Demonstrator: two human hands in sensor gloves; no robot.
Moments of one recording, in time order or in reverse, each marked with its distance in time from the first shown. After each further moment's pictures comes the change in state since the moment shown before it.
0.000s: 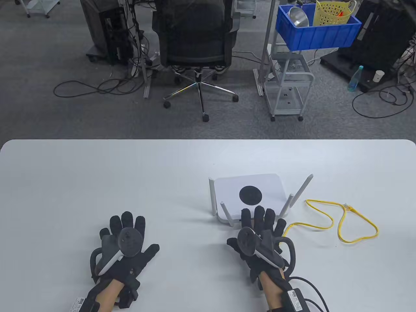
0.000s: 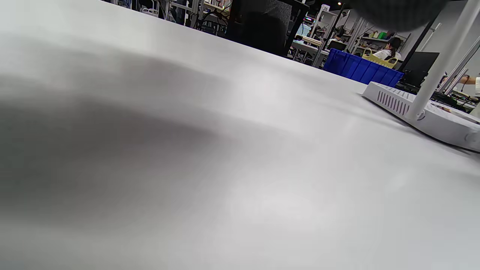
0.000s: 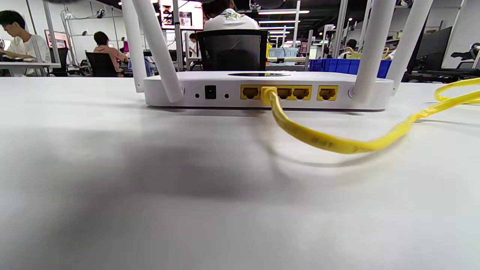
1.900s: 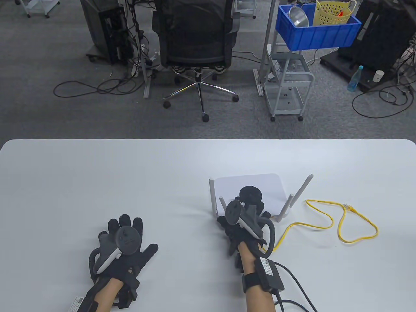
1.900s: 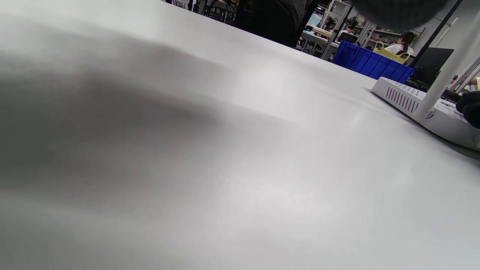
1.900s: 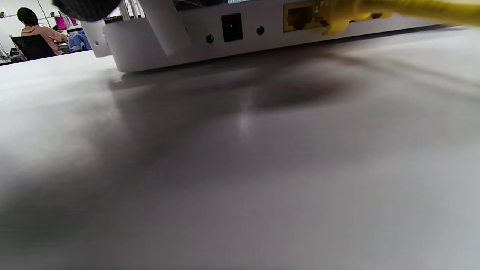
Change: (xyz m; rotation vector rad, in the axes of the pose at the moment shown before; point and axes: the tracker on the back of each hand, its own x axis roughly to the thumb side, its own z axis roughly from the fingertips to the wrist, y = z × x) left_hand -0.005 -0.001 -0.003 -0.050 0.029 0.039; right_hand 0.019 0.026 -0.083 0.157 0.185 -0.153
